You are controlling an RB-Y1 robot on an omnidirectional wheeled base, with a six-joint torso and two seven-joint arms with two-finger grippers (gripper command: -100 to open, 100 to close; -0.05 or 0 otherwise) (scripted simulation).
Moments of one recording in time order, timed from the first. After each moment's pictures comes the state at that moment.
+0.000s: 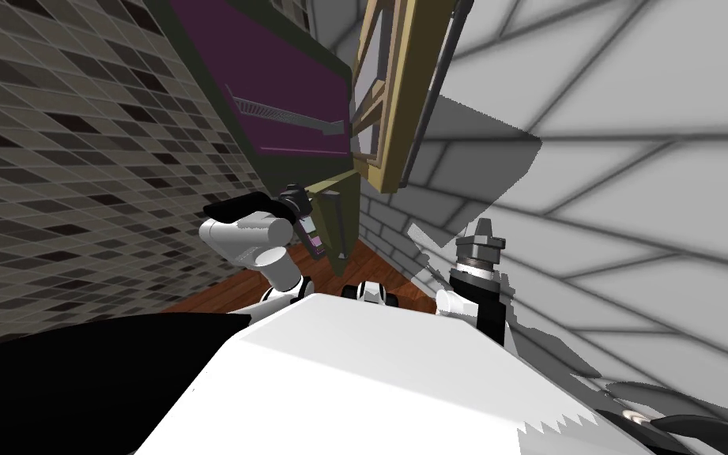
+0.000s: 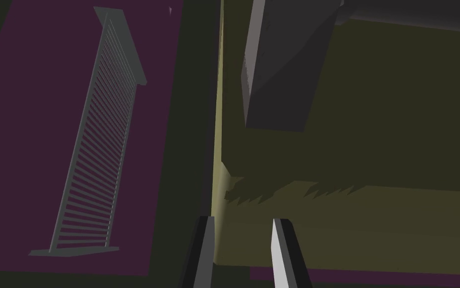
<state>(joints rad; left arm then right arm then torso) -0.32 0.25 0.37 -2.61 0.12 1.49 0.11 0.49 0.04 -0.06 -2.34 -0.02 -0.36 0.16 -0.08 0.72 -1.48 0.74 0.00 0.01</state>
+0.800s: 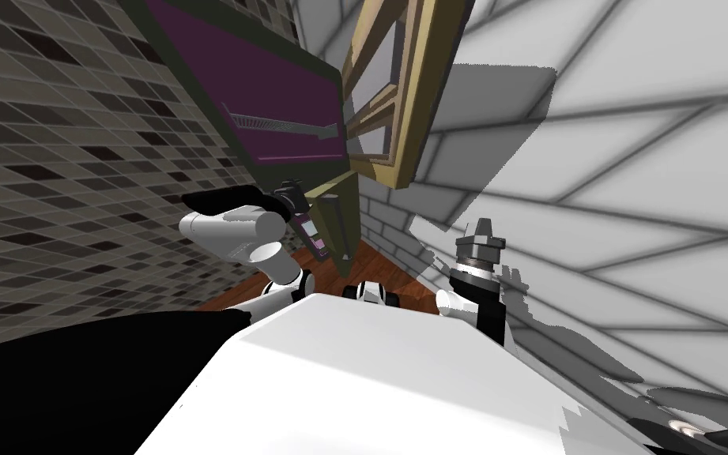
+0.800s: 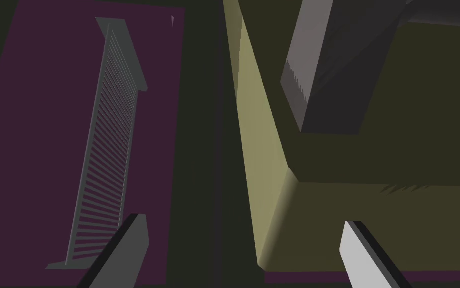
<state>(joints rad) -0.40 0.27 0.42 -2.61 0.15 1.62 0.14 0.49 0.04 -0.06 -2.34 -0.02 -0.36 0.16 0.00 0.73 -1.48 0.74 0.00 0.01</state>
